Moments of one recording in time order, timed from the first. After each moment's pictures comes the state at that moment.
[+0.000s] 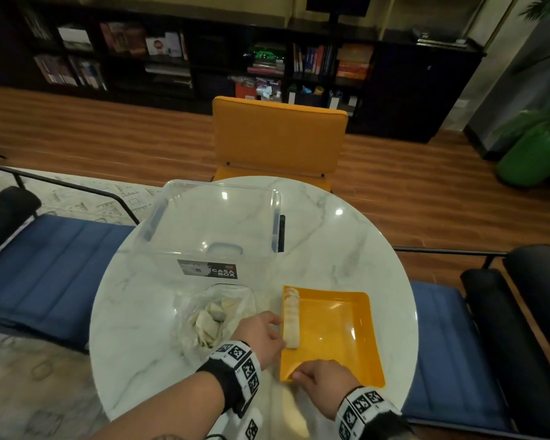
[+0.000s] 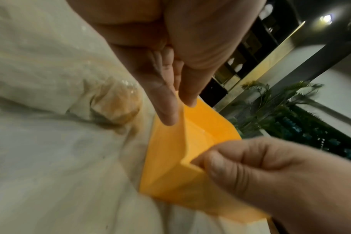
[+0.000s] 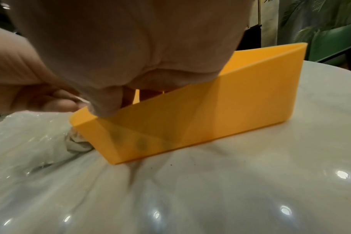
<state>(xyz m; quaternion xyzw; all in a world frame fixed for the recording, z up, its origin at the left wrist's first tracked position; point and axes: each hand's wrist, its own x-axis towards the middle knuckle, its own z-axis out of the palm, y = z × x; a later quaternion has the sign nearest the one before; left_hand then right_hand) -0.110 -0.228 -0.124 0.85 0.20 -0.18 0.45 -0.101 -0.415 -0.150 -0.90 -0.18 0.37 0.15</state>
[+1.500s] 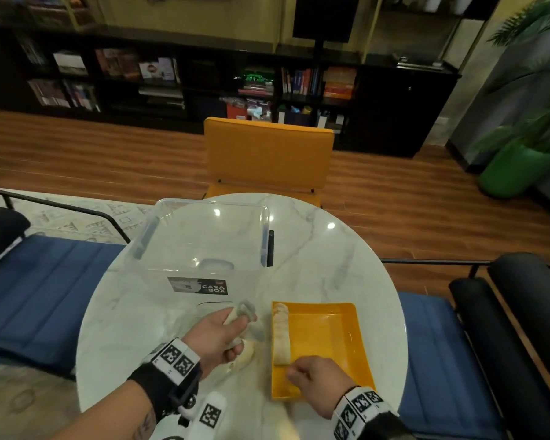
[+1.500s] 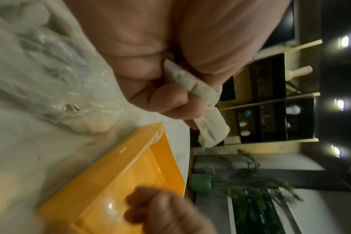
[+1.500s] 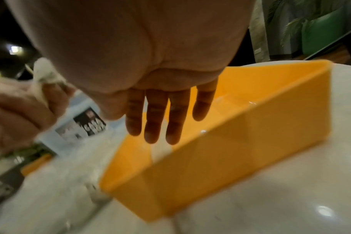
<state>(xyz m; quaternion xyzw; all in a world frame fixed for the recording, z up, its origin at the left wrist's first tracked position) -0.113 -0.183 -0.074 0.61 0.25 -0.16 0.73 -0.089 -0.411 -0.117 -0.90 -0.15 0.34 0.24</state>
